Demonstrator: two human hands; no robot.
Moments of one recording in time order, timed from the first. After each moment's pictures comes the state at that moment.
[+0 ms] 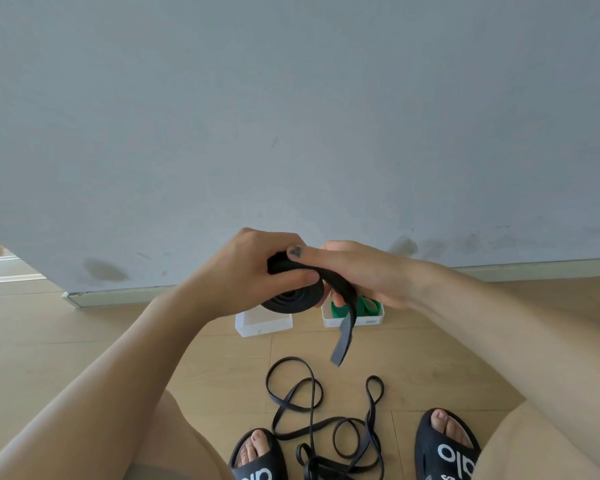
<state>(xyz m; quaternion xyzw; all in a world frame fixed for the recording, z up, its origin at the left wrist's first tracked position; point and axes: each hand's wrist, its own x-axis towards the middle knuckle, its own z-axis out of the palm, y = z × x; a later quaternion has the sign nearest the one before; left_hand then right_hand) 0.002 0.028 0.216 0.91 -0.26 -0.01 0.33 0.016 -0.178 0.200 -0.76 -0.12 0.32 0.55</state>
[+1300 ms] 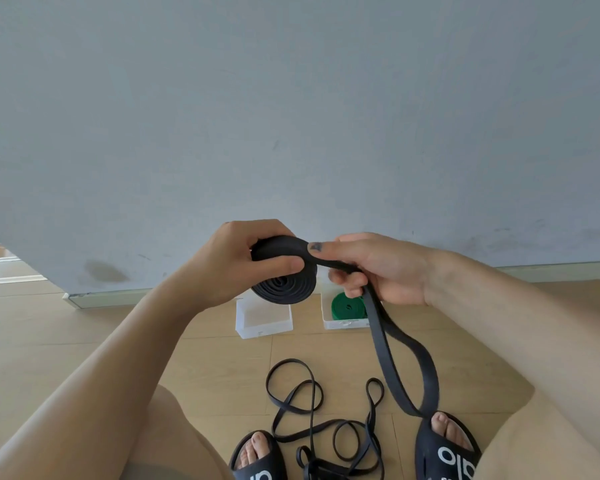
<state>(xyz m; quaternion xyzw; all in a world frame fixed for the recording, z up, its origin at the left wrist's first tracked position) 0.006 0.039 0.227 0.89 -0.20 -0.04 0.41 0.024 -0.195 0.202 -0.66 -0.06 0.35 0.66</state>
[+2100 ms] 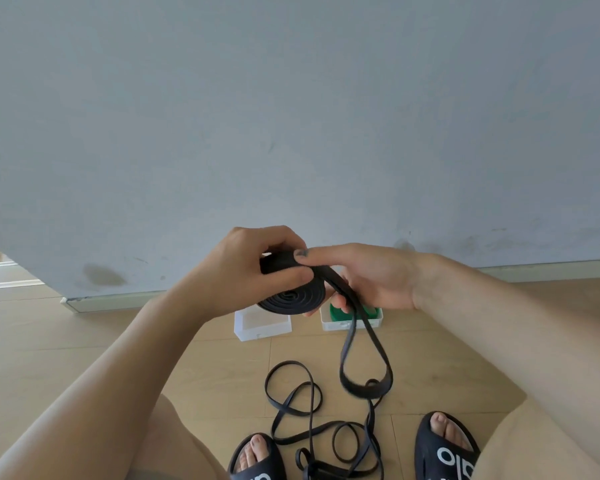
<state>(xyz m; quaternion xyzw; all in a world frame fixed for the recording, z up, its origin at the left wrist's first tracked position) 0.001 0.026 0.224 0.91 -0.23 -0.02 0.34 0.020 -0.189 0.206 -0.69 -0.11 0.41 0.58</state>
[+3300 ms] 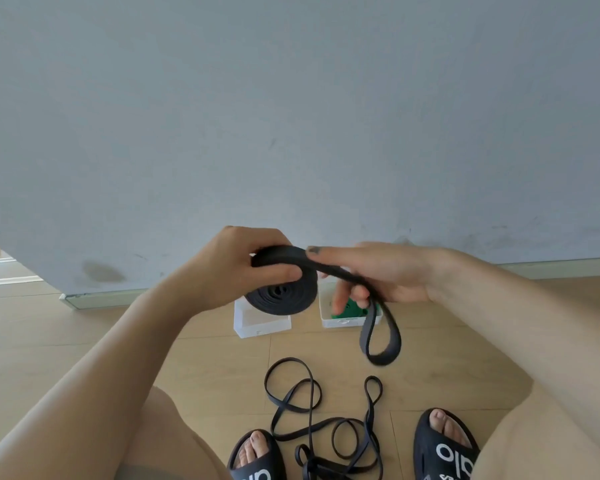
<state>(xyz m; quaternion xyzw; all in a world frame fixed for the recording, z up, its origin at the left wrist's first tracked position) 0.007 0.042 0.222 0.91 -0.21 -0.06 0.35 0.023 -0.199 0.201 -0.75 -0.08 0.38 0.53</state>
